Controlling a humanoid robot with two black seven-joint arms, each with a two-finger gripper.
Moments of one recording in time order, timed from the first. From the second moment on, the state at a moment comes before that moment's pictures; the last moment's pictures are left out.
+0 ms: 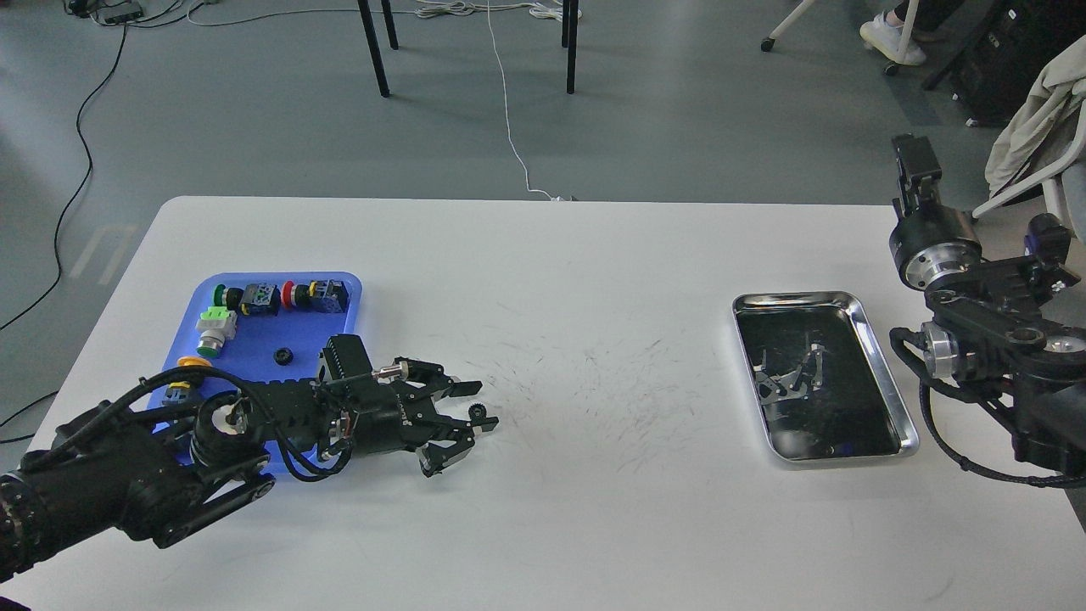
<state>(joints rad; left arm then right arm) -0.67 0.41 -0.21 -0.96 2.18 0.22 -0.49 0.87 -0.47 0.16 0.70 -0.23 -0.39 0.41</state>
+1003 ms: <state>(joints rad) -0.63 0.41 -0.21 -0.95 2.18 0.25 -0.49 0.86 -0.47 0.16 0.70 -0.23 -0.39 0.41</state>
